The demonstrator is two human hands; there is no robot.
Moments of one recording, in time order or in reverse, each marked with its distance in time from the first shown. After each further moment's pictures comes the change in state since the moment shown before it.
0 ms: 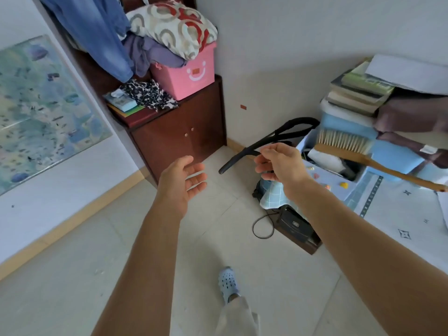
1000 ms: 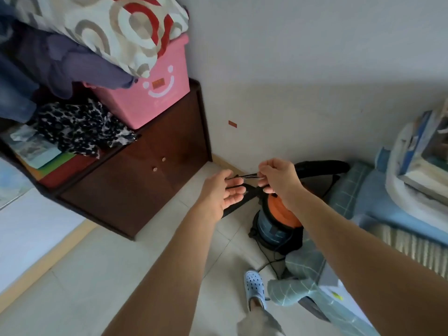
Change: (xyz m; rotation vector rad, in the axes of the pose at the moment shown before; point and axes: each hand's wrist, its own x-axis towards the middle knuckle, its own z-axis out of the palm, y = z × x) left_hand 0.460 0.023 0.235 0.133 -0.191 -0.329; right_hand 0.482 -0.007 0.047 -0.193 0.091 0.207
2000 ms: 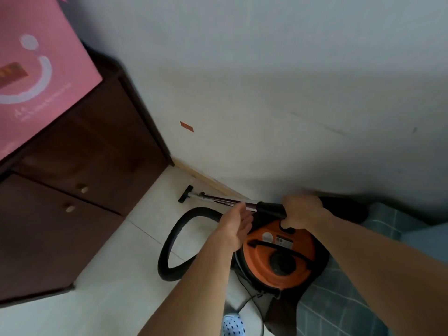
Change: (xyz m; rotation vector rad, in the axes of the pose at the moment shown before) left_hand 0.323 -0.081 0.159 -0.085 -0.059 -0.438; right_hand 0.319 0.105 -0.098 -1.463 -0.392 0.082
